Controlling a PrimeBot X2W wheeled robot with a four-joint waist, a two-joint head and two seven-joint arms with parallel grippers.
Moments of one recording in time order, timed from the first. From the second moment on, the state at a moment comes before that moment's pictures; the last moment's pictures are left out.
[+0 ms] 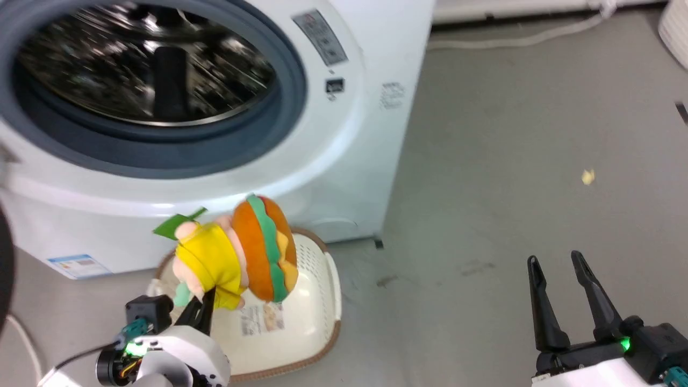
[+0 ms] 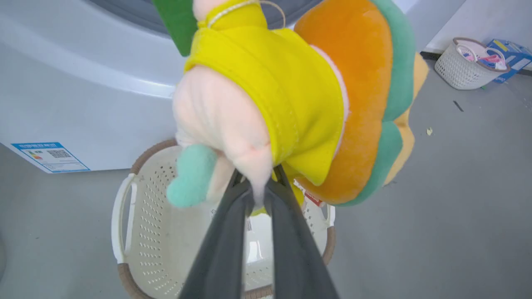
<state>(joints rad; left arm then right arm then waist) -0.31 0.25 -0.26 0.72 -0.48 -0.09 -0.25 0.06 -0.05 0.03 -0.07 0.19 0.13 -0.26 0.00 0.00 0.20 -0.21</state>
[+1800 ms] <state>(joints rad) -1.42 0.69 -0.19 0.82 -0.25 -0.13 0.28 -0.09 -0.05 0.17 -0.16 0.36 0.13 -0.26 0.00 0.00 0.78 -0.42</state>
